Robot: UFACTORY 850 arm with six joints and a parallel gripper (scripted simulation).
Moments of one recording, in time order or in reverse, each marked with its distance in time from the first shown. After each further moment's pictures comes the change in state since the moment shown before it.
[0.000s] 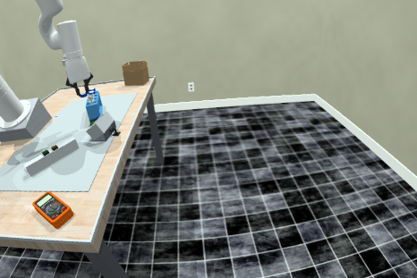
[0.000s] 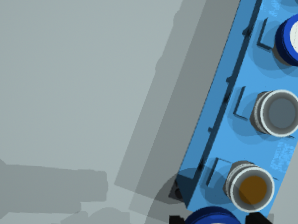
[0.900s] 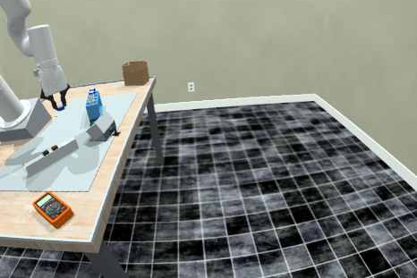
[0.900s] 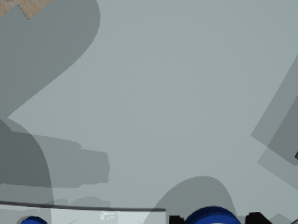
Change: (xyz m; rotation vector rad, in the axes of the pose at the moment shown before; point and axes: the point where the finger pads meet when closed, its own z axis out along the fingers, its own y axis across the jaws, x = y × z) arm -0.067 -0.126 0.000 0.008 0.024 -0.221
